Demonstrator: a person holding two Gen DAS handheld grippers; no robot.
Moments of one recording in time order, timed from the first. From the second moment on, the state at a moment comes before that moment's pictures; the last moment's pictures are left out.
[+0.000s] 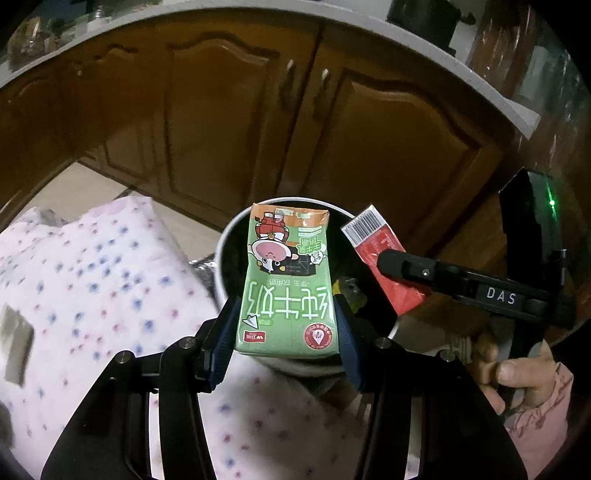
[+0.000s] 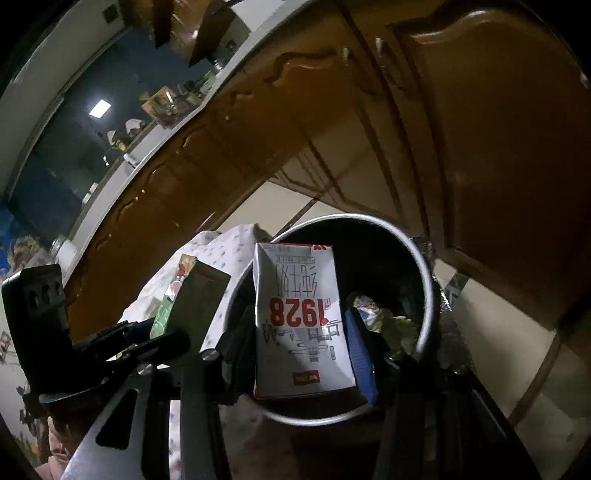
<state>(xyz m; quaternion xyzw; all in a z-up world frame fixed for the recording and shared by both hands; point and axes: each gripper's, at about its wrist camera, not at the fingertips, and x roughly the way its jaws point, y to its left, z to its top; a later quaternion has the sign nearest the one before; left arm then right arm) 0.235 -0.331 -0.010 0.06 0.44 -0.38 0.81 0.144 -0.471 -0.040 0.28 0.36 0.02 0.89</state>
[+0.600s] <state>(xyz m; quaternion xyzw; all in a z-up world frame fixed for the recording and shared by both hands) 0.236 -0.323 -0.022 0.02 0.45 -0.38 0.81 0.144 -0.478 -0.042 0.30 0.36 0.01 0.88</state>
